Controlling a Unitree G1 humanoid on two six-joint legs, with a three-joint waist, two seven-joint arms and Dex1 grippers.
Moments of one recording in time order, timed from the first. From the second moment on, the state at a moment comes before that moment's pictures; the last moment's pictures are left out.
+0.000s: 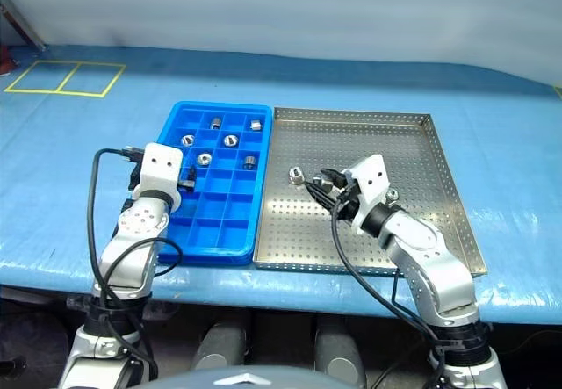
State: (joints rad) left arm -0.25 0.25 -0.01 -0.33 0.11 0.72 0.03; right arm -0.12 -0.42 0.03 -0.44 0.46 0.53 0.50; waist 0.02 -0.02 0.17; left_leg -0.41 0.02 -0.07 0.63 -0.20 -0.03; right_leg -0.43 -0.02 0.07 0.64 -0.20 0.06
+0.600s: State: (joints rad) left arm -0.16 0.46 -0.01 -0.67 -0.20 0.85 -0.37; right arm -0.30 -0.29 0.21 -0.33 0.47 0.57 0.59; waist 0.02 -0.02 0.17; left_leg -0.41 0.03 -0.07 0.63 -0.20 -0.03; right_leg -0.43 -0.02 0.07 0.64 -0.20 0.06
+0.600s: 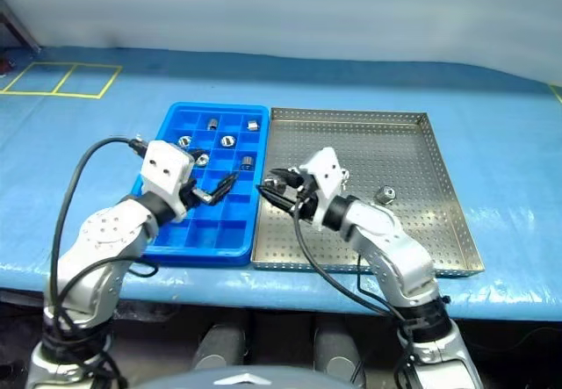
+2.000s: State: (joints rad) left arm -0.08 0.49 0.04 -0.74 -0.19 0.95 -0.28; right arm -0.43 -0.14 0.23 0.04 0.34 0.50 0.69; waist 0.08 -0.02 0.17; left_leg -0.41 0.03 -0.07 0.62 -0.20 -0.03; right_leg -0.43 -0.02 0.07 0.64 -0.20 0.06
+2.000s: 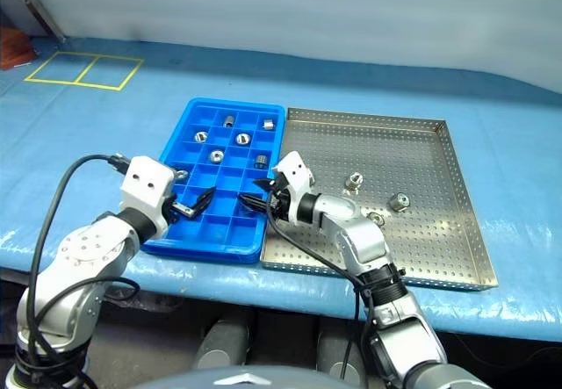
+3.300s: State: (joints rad) left arm -0.69 0.24 -0.42 0.30 0.10 0.49 -0.51; right arm 0.06 -0.45 -0.07 -0.64 0.40 0.62 0.46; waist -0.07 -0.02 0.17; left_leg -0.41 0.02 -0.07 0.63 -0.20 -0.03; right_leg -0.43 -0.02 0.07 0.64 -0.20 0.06
